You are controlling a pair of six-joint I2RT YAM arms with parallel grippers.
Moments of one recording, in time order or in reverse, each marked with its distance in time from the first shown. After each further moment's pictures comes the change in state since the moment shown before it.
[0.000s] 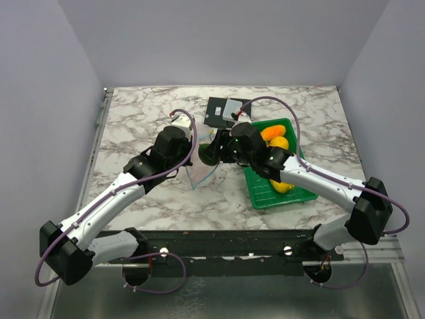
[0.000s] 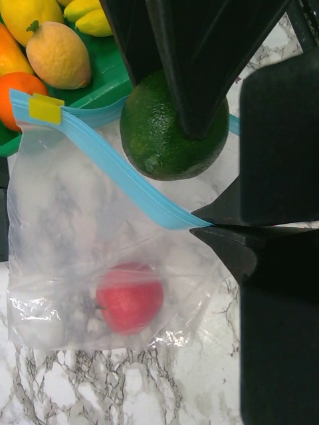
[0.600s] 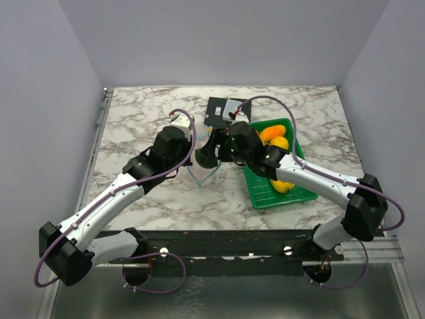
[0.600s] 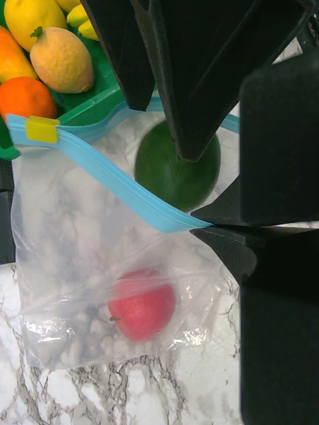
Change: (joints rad) left arm 0.000 -0.011 -0.002 0.009 0.007 0.000; right arm 0.000 0.043 0.023 0.006 0.027 0.010
